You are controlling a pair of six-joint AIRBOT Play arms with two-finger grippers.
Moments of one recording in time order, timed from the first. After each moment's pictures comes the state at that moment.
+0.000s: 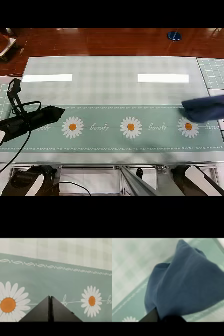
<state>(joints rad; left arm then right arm) -0.11 -0.51 0.54 1.07 -0.89 -1.68 -0.84 -1.03 1.44 -1.22 1.69 1.67</state>
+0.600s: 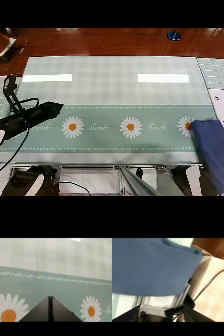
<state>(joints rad) -0.11 -0.51 0.54 1.07 -0.78 -1.66 -1.07 -0.74 1.01 -1.82 1.73 1.75</state>
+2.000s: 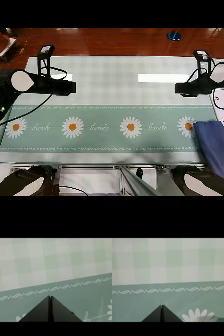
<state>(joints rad) -0.26 -1.10 1.04 1.37 -0.96 -1.66 0.02 -1.18 1.12 -1.61 1.16 1.68</state>
